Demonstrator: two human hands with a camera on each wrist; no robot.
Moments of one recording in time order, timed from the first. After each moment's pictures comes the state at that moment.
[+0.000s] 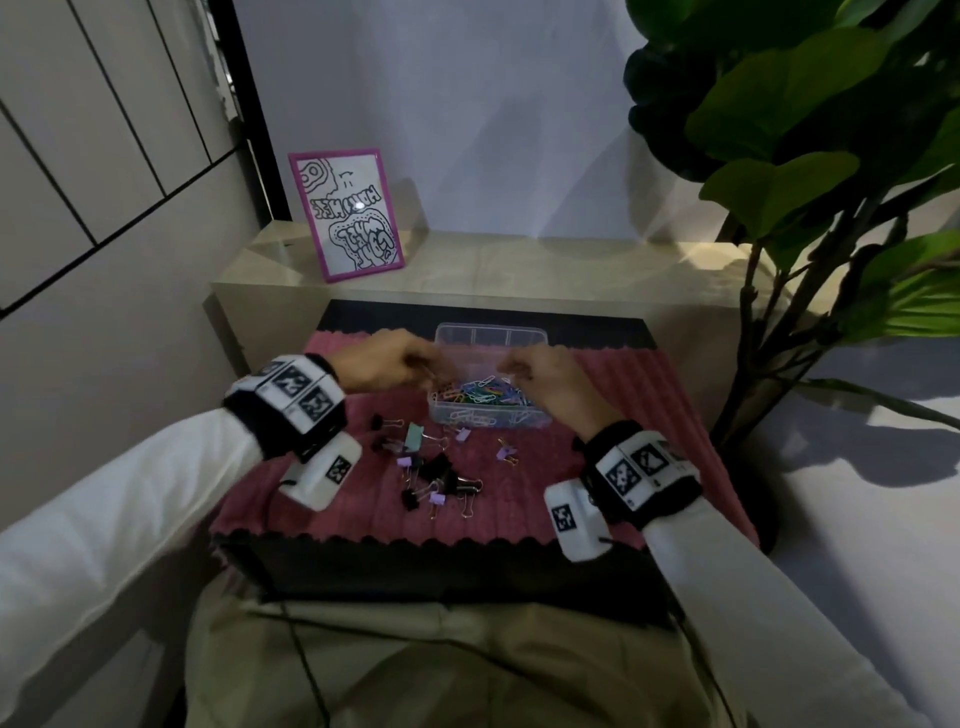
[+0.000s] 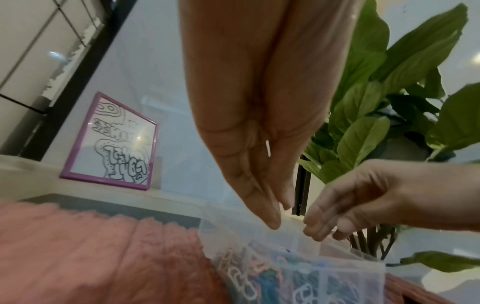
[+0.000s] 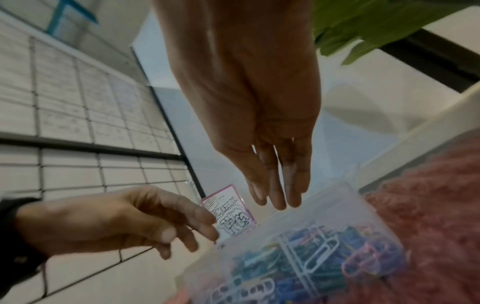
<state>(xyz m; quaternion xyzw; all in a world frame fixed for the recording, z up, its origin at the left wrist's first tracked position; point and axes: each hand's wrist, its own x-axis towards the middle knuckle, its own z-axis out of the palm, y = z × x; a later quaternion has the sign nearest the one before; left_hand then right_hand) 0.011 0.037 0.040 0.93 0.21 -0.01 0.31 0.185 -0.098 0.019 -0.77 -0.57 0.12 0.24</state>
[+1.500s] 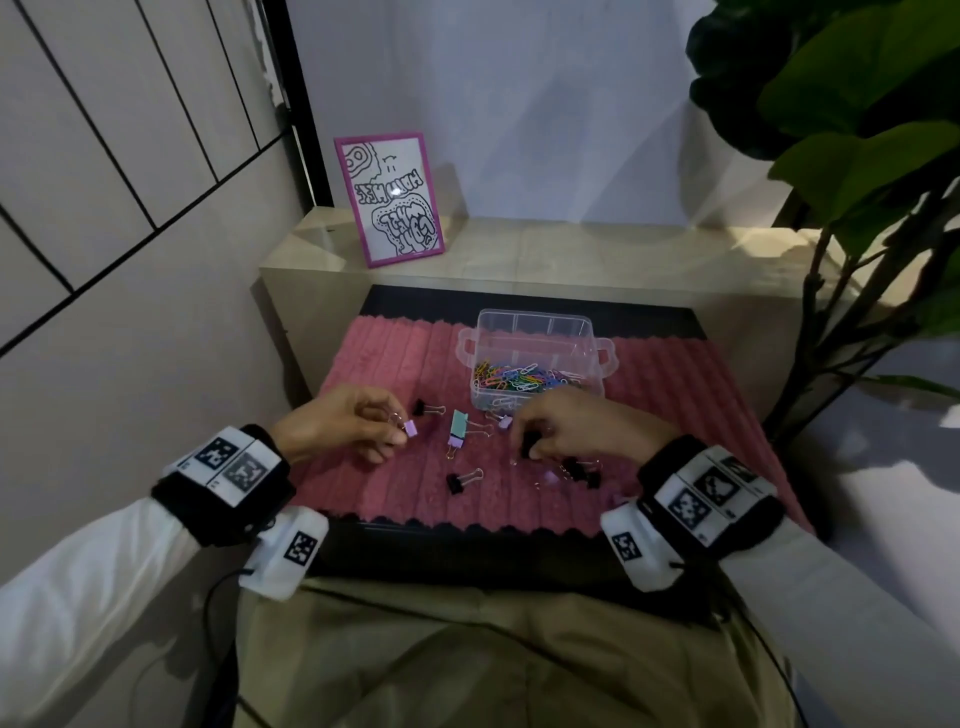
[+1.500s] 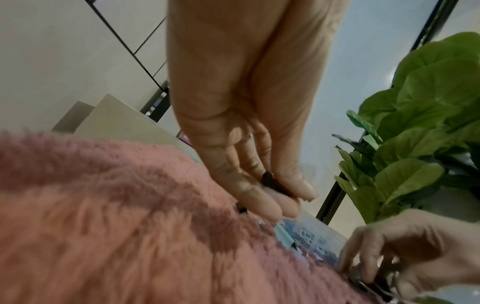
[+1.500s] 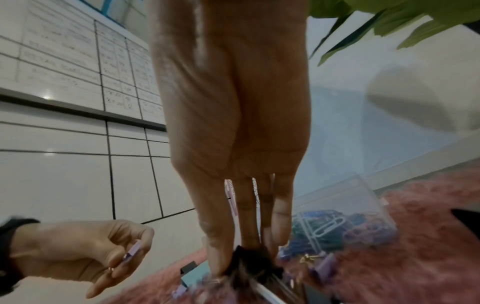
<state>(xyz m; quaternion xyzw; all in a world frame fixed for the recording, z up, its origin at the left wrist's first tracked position) -0.089 0.014 0.002 0.74 0.35 0.04 0.57 0.158 -0.120 0.012 -0.64 -0.72 0.26 0.07</state>
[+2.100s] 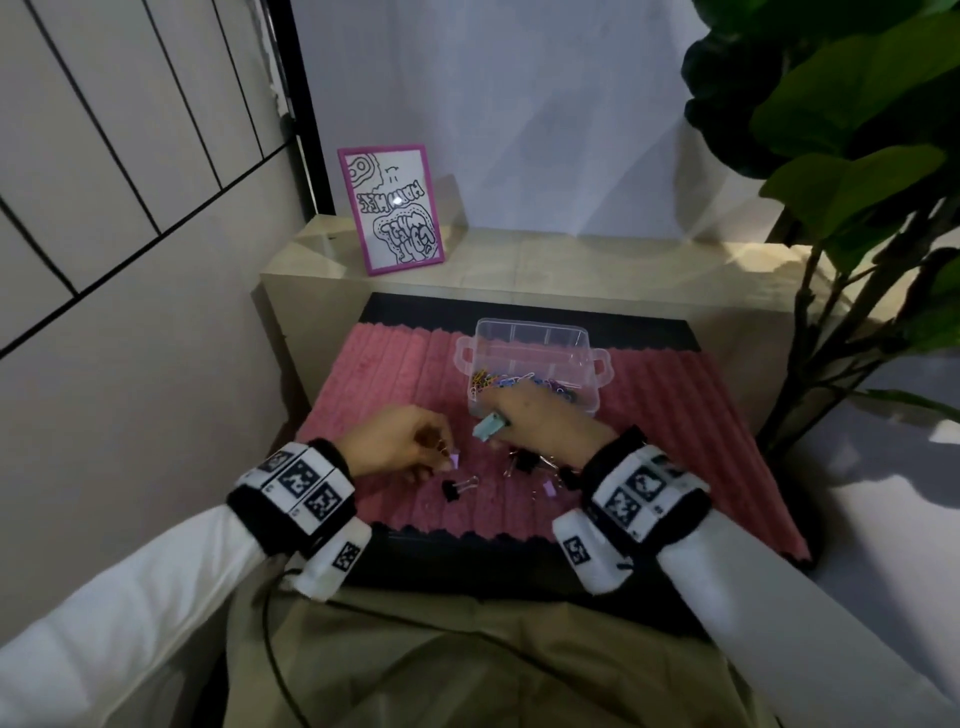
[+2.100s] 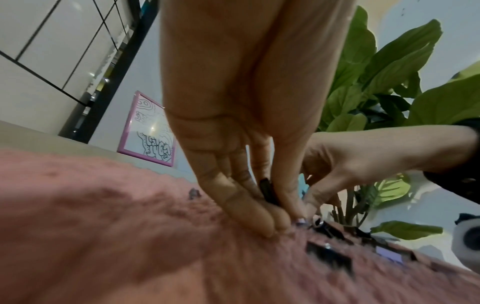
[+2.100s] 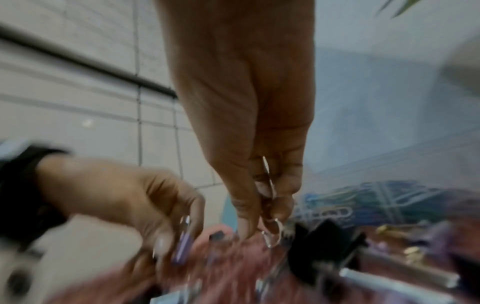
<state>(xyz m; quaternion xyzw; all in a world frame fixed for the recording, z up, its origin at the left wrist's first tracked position) -0.048 -0.013 -0.007 0.85 0.29 -0.01 0.44 0.129 -0.099 0.007 -0.67 -0.72 0.13 0.08</state>
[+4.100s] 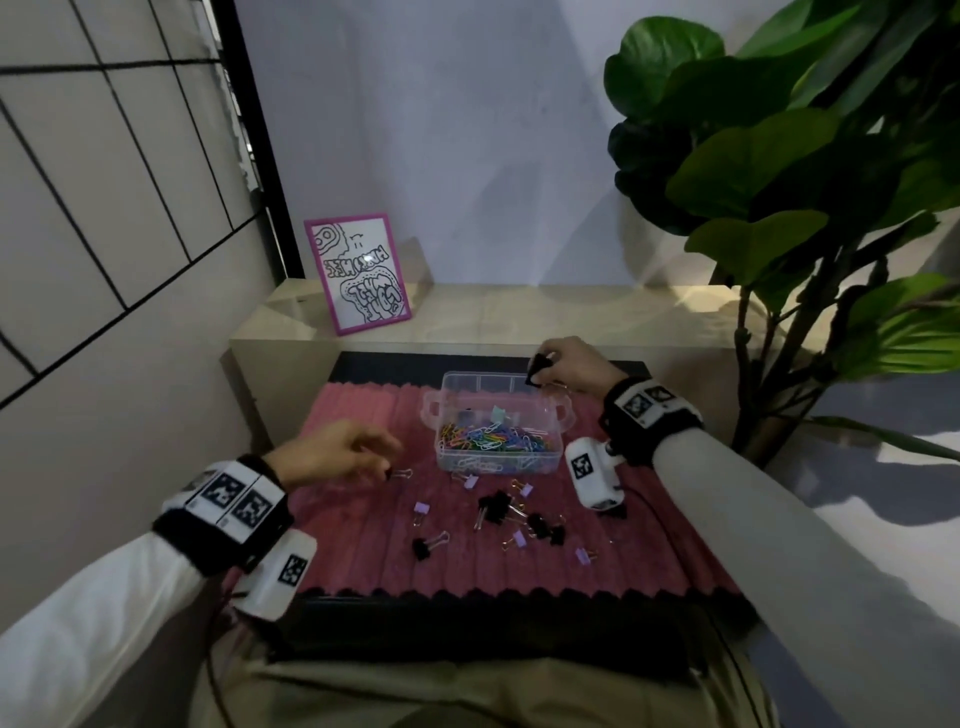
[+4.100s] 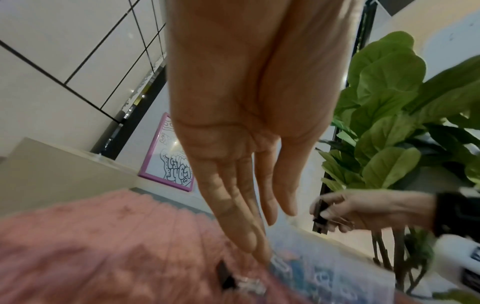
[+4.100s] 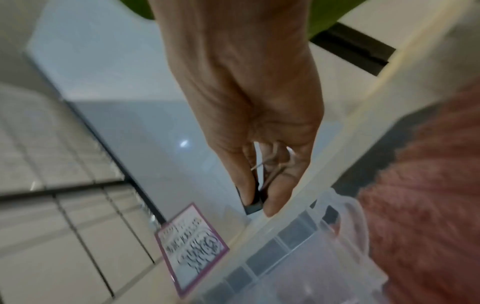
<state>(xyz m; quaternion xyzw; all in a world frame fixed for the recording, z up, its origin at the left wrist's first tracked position) -0.055 0.036 0.022 0.86 0.31 -0.02 0.40 0.258 -0.055 0.037 -0.76 -0.46 0.29 0.35</state>
